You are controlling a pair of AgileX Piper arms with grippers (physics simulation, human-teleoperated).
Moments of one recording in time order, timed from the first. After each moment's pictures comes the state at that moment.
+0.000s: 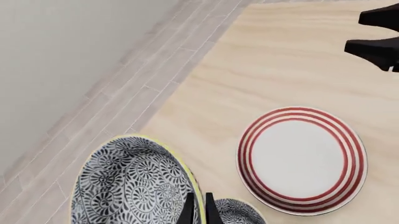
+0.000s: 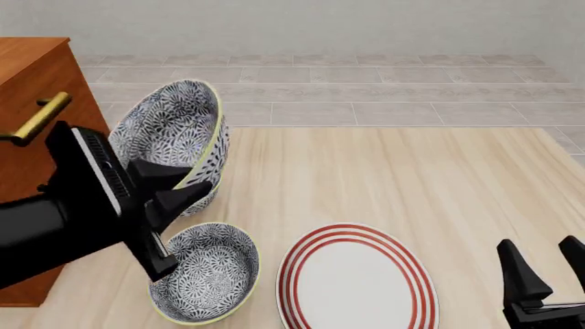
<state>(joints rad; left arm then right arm) -0.73 0.83 -0.71 0.30 0.44 0.04 0.09 0.00 -0.05 -0.03</state>
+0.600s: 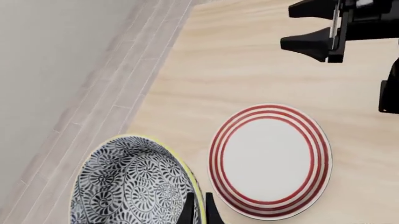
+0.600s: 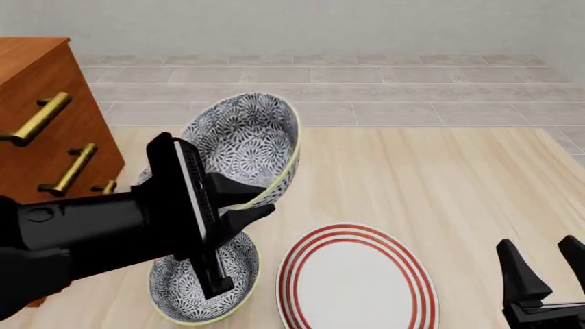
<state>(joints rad) -0.91 1.02 -0.80 0.29 0.54 0.05 0.09 0.00 -0.06 -0.03</state>
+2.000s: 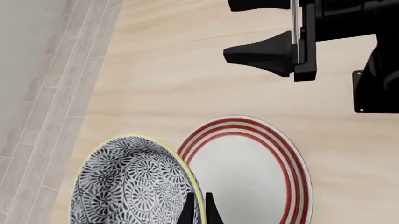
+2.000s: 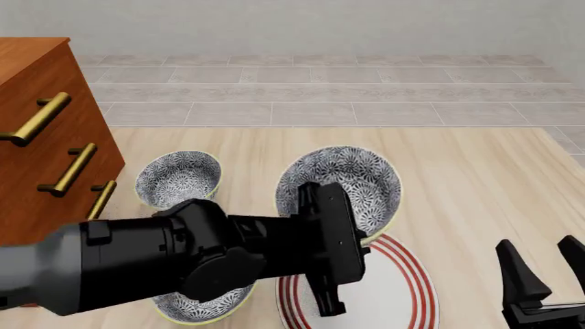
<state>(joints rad) -1.07 1.51 -0.98 0.15 0.57 0.05 0.08 0.00 -0.05 -0.04</state>
